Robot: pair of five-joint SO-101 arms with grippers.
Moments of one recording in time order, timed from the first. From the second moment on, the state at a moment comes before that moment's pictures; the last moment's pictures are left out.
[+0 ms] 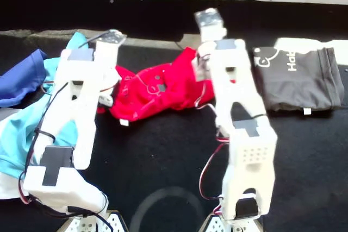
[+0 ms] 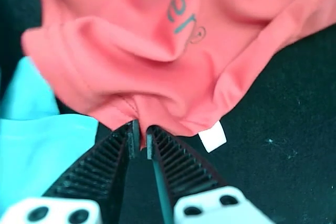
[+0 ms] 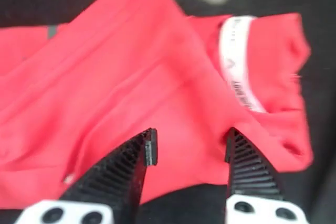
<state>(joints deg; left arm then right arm) -5.6 5.1 7.6 78.4 -12.1 -13.1 34.8 -22.8 66.1 8.8</state>
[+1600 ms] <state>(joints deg) -9.9 5.1 -0.2 87.3 -12.2 21.7 -1.0 22.2 84.5 47.3</state>
